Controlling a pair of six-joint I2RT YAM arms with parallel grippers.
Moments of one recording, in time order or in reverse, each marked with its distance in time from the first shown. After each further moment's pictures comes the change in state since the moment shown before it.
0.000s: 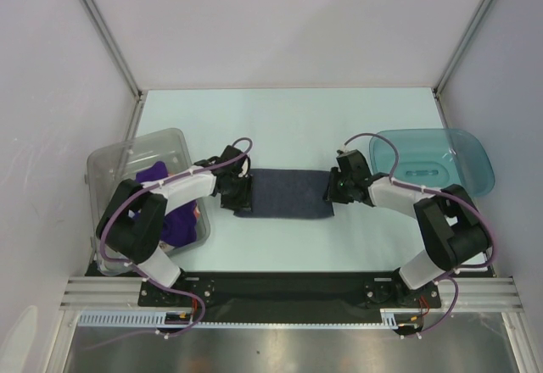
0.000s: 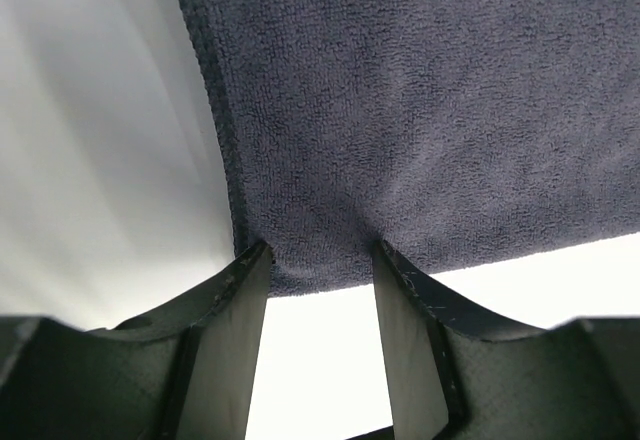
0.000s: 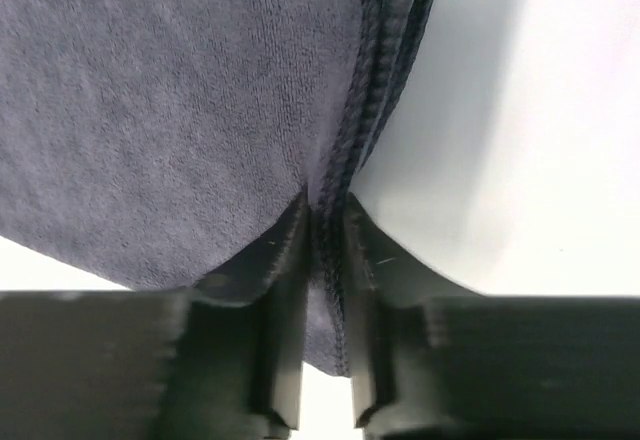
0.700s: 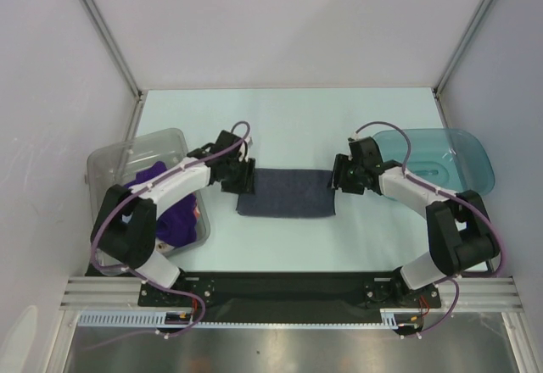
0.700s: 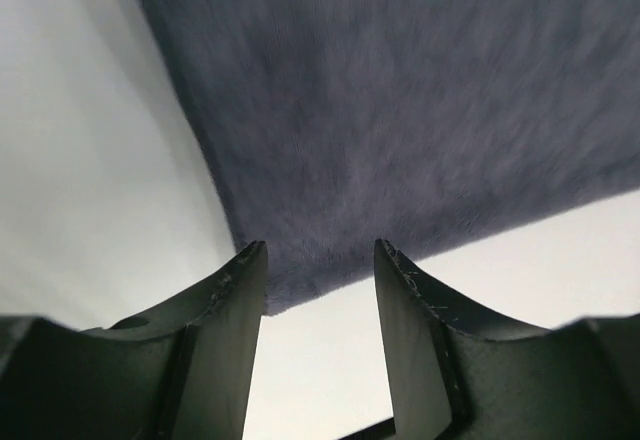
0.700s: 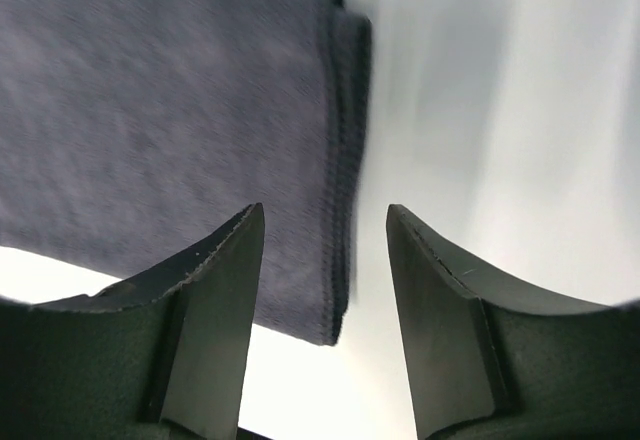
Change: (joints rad) left arm 0.028 -0.053 0.145 -0.045 0.027 0.088; right arm -0.101 -0.049 0.119 -0.170 -0.034 -0.064
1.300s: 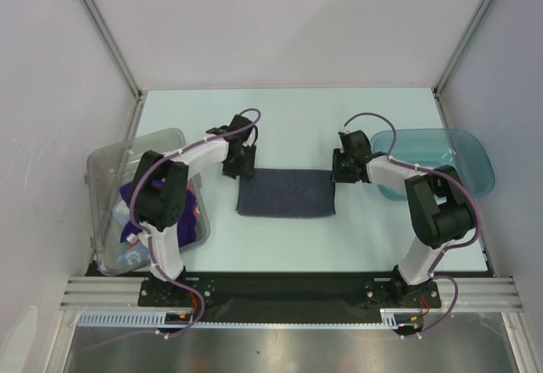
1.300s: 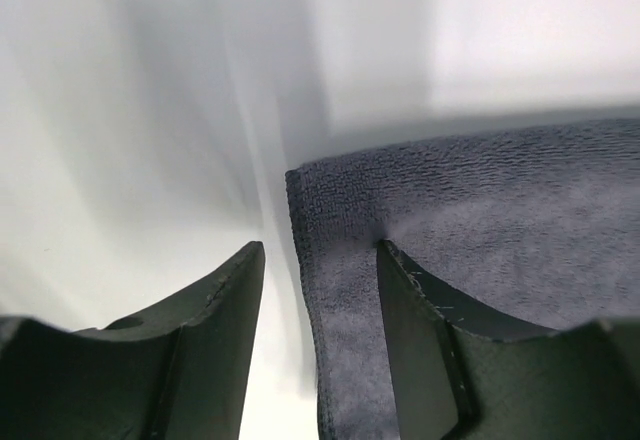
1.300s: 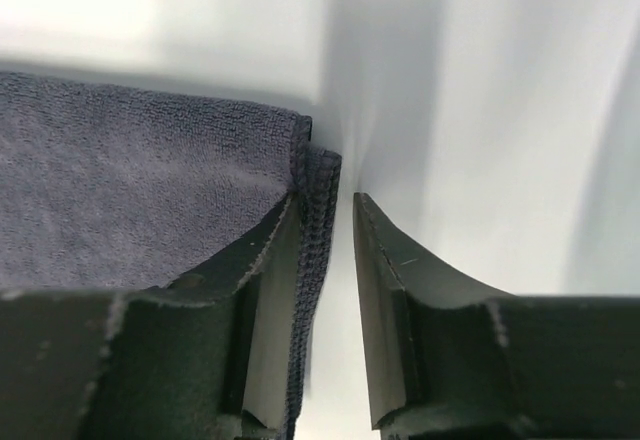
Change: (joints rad) left arm 0.040 0.360 0.268 -0.051 -0.195 0.014; right arm -0.004 0.220 0.100 0.109 0.094 -0.139
